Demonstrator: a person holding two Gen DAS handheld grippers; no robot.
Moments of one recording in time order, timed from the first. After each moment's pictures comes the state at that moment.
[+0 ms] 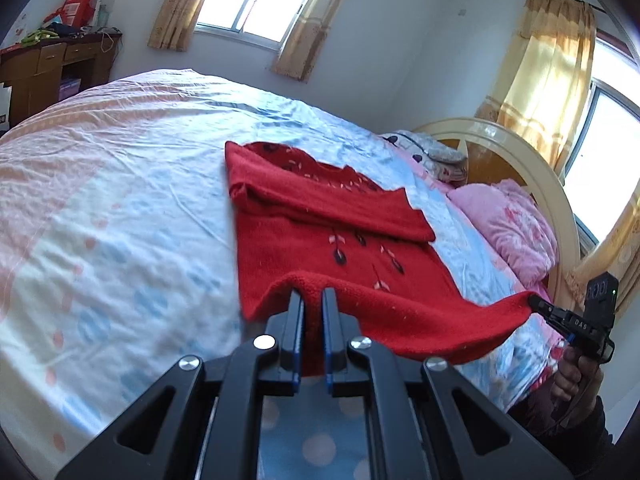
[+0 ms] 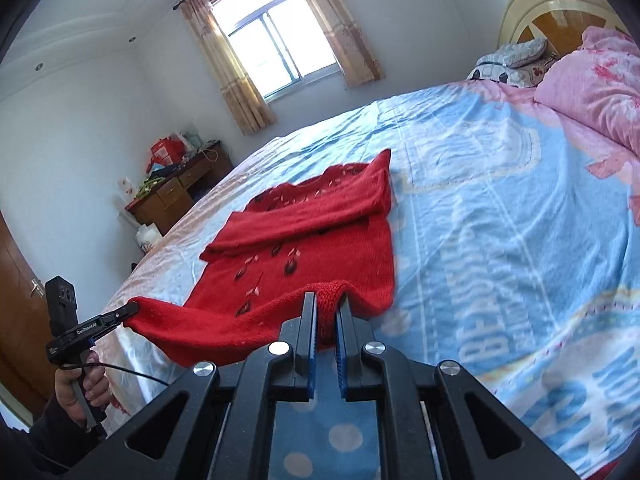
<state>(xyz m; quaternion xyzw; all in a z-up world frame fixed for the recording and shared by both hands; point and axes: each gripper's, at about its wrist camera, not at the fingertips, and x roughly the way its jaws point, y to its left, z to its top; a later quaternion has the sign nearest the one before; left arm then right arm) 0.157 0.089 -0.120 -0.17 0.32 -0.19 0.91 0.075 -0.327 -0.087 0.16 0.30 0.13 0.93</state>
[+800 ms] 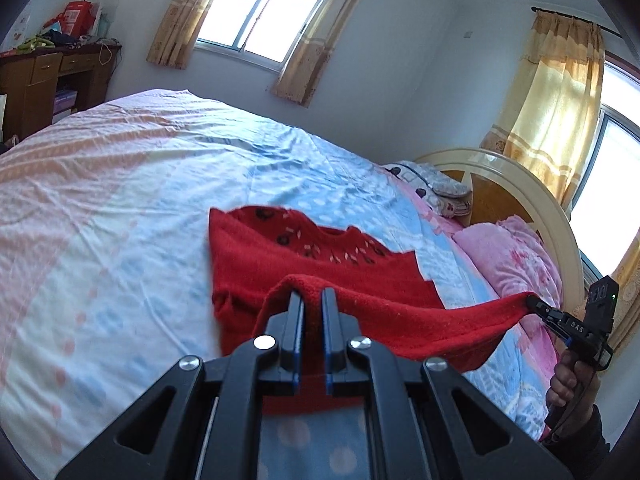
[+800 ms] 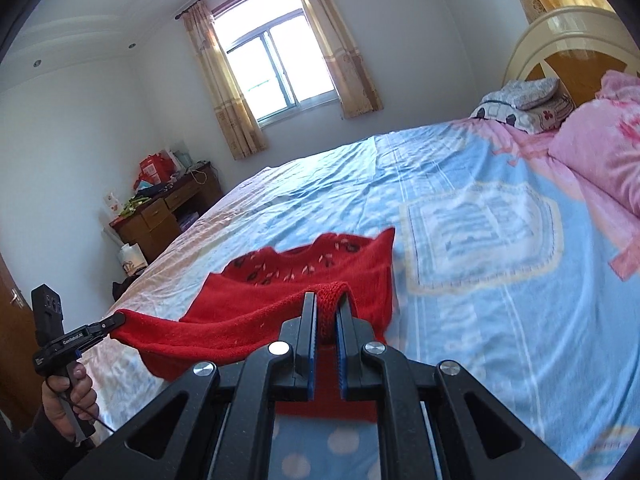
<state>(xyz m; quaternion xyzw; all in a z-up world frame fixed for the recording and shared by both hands) 0.255 0.088 -0.079 -0.19 0.29 -0.19 0.92 0.194 -0.317 -0.030 0.12 0.25 0.11 0.95</state>
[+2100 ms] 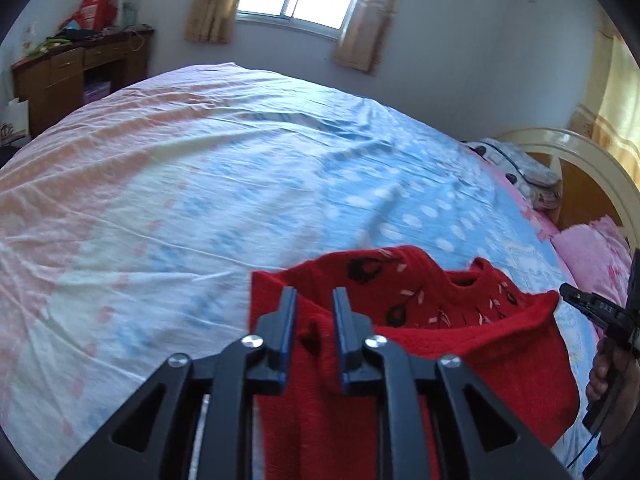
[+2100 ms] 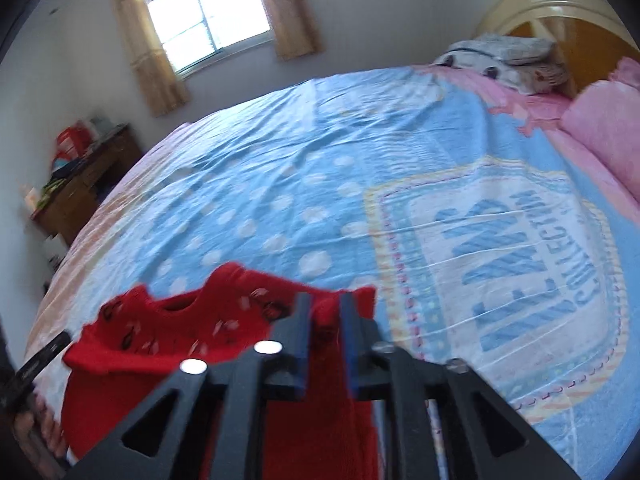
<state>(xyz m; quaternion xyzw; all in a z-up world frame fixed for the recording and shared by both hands) 0.440 0.079 -0.128 -0.14 0.36 -0.07 0.92 0.441 -0.306 -0.096 0.12 0.36 -0.01 0.93</state>
